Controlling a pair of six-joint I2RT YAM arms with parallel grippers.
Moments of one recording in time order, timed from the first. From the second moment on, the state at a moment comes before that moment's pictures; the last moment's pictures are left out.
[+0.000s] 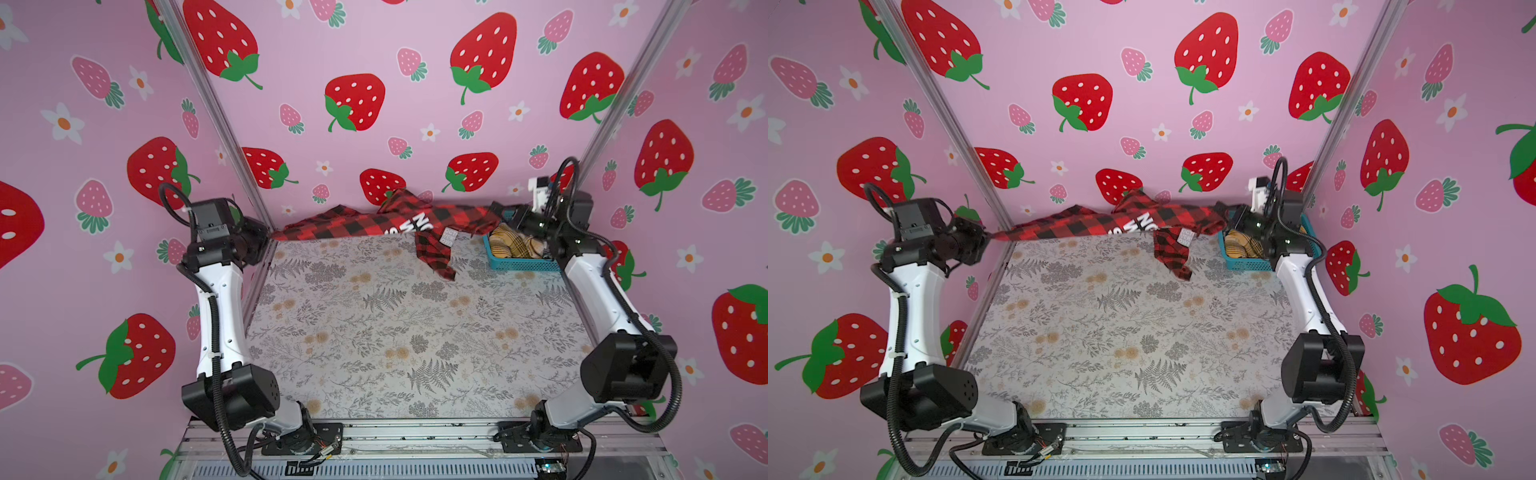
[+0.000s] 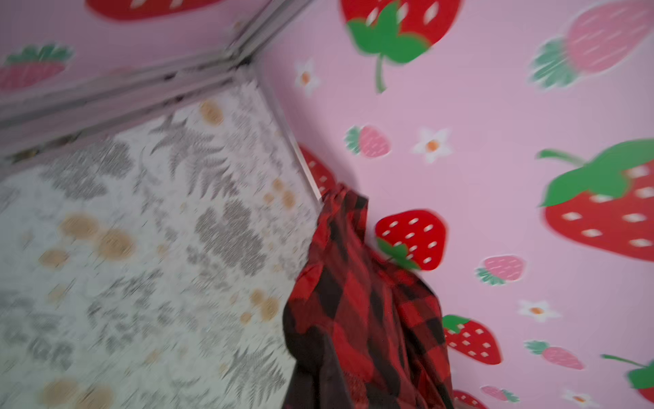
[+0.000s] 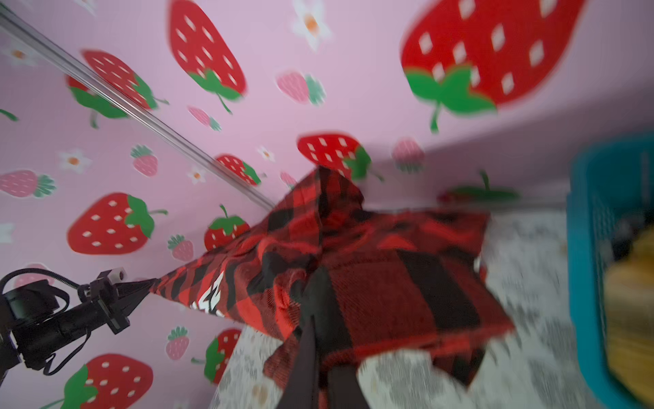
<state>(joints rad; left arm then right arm) 0.35 1.42 1.51 -0.85 0.31 -0.89 0.07 1.52 1.29 -0.18 -0.74 0.54</state>
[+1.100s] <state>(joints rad) 0.33 1.40 0.81 -0.80 0.27 -0.68 0.45 1.94 1.34 -0.50 -0.39 0.22</state>
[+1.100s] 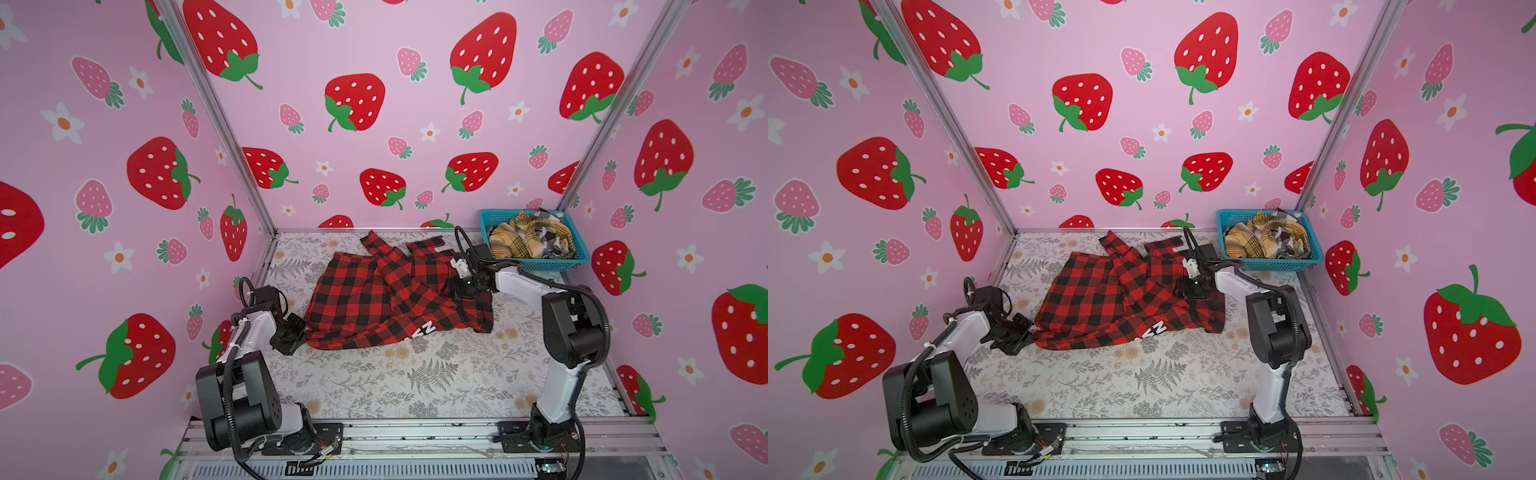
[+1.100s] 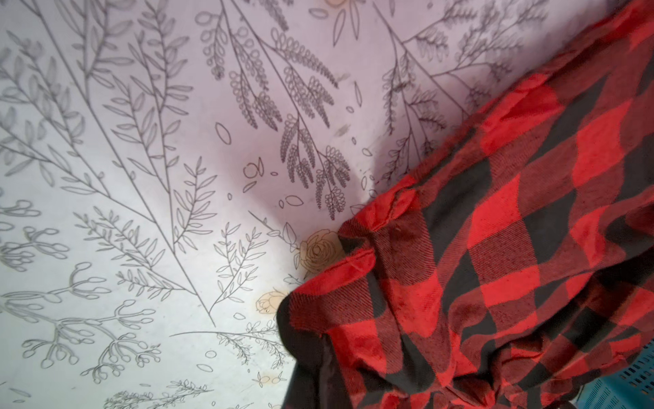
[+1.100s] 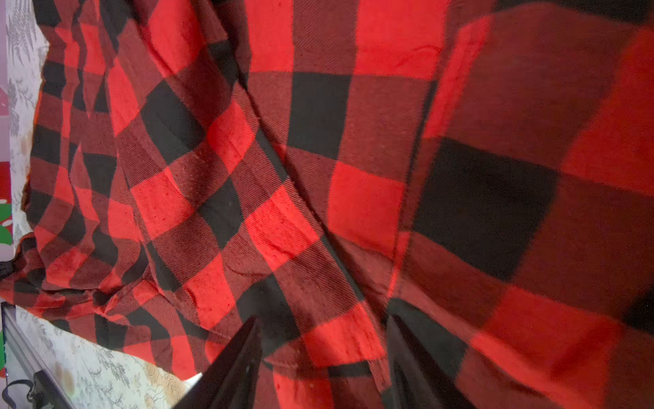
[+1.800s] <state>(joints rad) 0.33 1.41 0.81 -0.79 0.27 -0.67 0.51 1.94 1.29 -0.56 -0.29 0.17</state>
